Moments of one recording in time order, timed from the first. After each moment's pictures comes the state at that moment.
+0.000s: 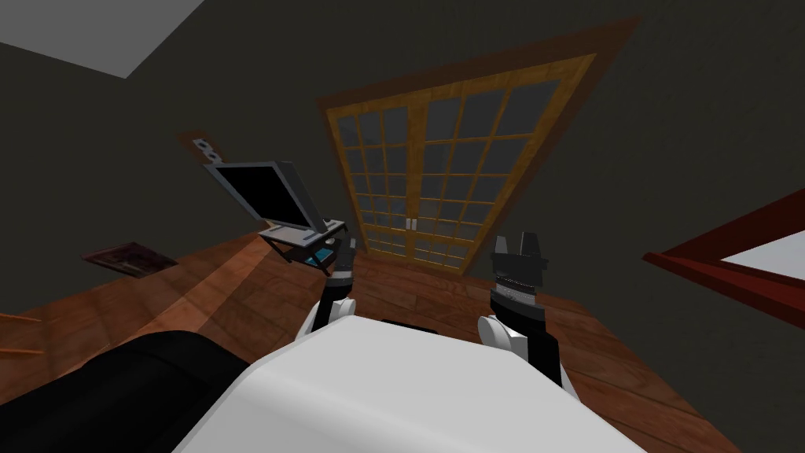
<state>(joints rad) 0.50 0.02 0.04 -2.11 0.00 -0.52 -0.23</state>
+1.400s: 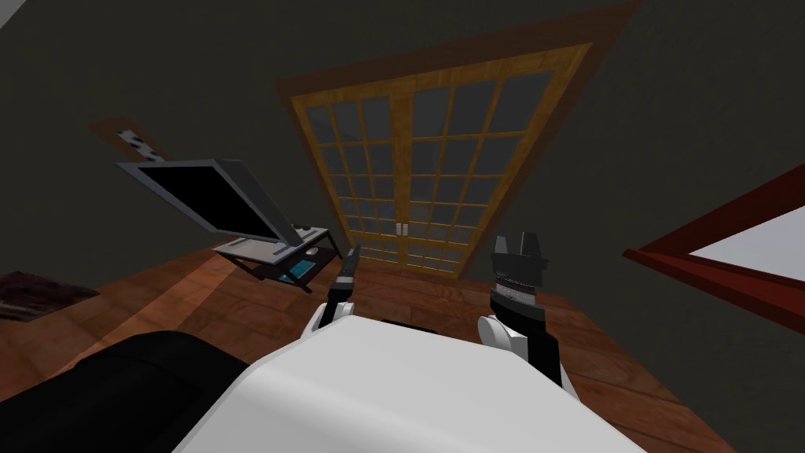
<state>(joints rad) 0.42 0.06 0.12 -1.80 -0.07 -0.60 -0.52</state>
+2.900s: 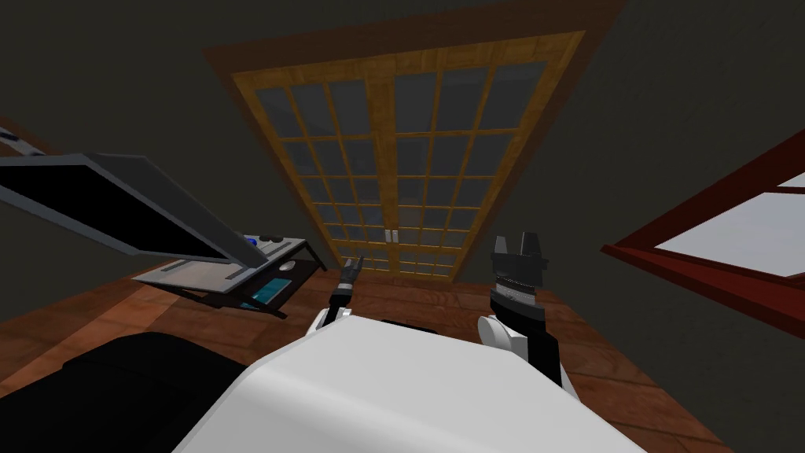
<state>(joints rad) 0.32 0.07 0.21 -1.45 -0.15 -0.68 -0.83</state>
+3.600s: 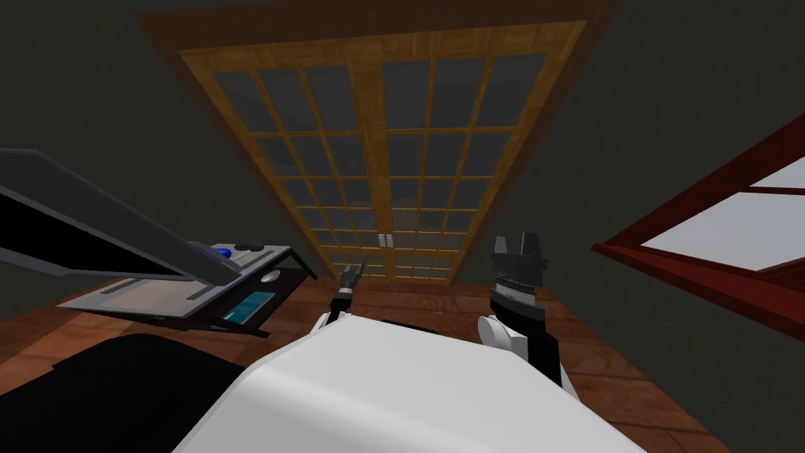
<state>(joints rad) 0.26 0.07 0.26 -1.26 -0.19 -0.73 -0.99</state>
